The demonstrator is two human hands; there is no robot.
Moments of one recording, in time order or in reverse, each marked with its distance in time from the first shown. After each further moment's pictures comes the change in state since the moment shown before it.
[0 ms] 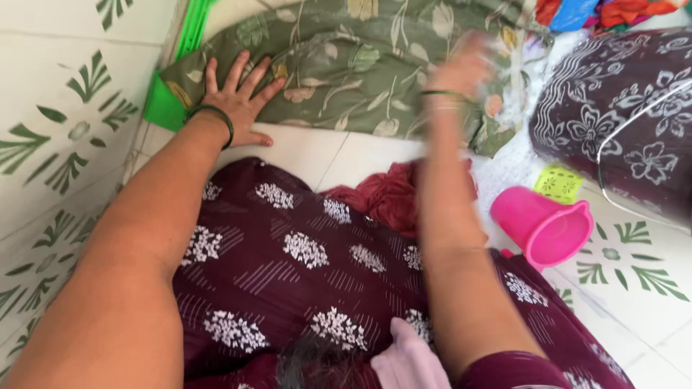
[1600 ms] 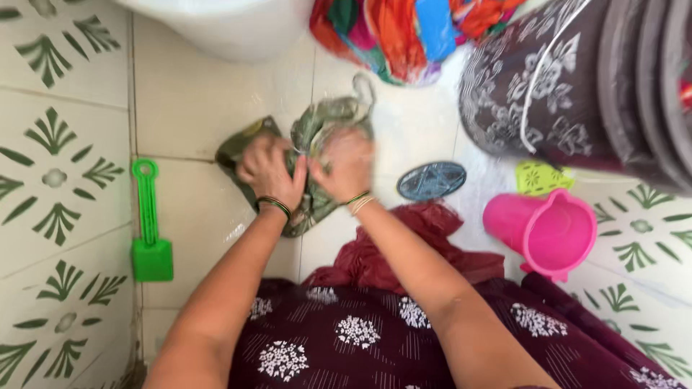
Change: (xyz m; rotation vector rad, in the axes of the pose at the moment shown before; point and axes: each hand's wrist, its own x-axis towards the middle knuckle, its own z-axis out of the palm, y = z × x) left_hand 0.121 0.162 -0.068 -0.174 1.018 -0.155; right_hand -0.039 -0.080 -0.071 0.181 -0.074 -0.220
